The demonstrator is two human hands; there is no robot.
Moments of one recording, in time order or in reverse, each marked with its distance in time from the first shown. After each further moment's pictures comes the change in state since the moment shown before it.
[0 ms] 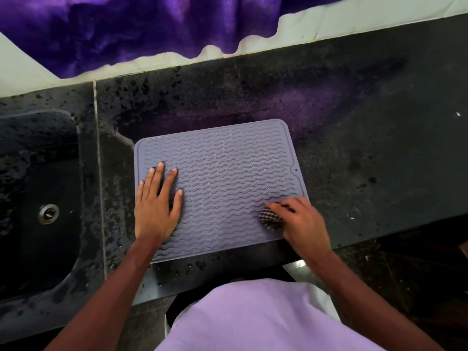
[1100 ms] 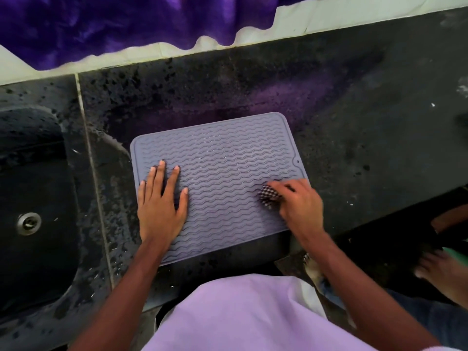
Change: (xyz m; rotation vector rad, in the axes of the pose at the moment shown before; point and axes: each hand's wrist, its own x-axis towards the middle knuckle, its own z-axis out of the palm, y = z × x) left_hand 0.000 -0.003 -0.001 -0.031 0.038 0.016; right_hand 0.027 -0.030 0.005 -0.106 0.096 0.207
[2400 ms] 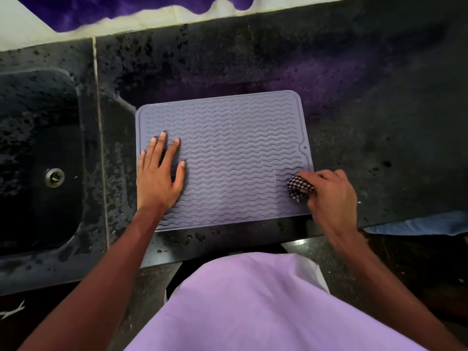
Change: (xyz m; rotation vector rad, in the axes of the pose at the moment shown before) left_hand 0.000 0.006 0.003 0.045 0.007 -0.015; right_hand -0.005 0.064 -0.023 0.101 -0.098 0.030
